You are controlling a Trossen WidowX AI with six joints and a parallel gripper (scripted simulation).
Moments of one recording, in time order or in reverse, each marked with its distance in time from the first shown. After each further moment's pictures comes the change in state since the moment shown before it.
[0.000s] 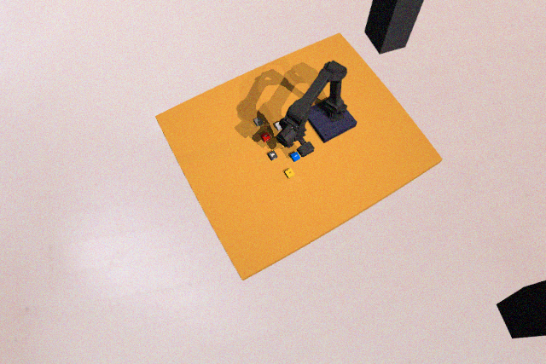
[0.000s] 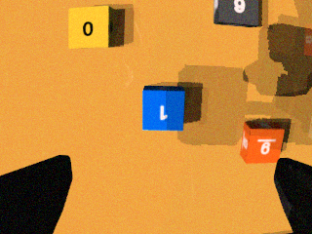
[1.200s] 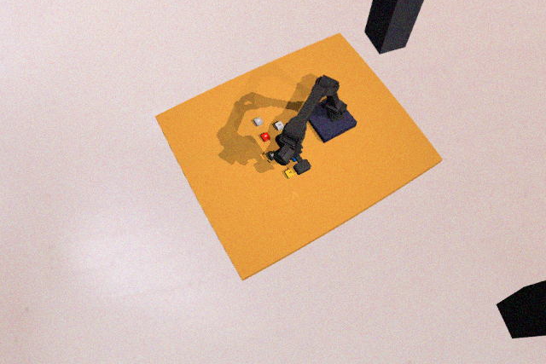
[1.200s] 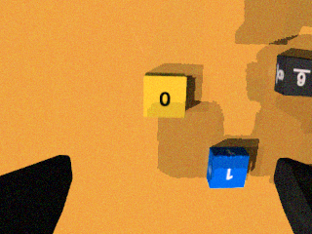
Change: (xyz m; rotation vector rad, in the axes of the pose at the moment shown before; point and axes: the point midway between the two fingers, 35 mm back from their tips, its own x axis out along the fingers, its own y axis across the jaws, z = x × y) arm -0.001 0.059 0.053 0.000 -0.005 0.004
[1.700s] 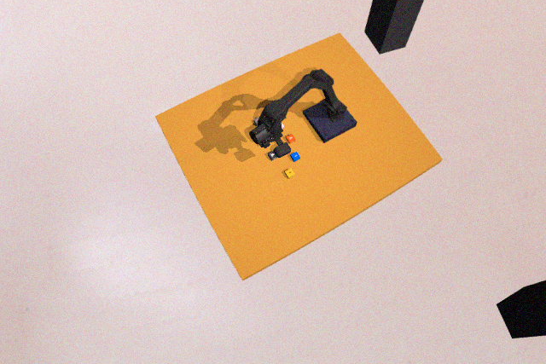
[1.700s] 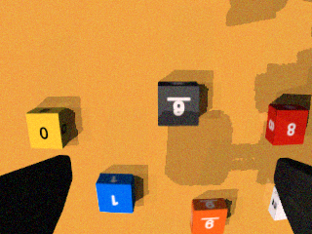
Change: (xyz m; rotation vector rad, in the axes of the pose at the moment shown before) arm 0.000 -0.103 0.028 0.027 -0.002 -0.008
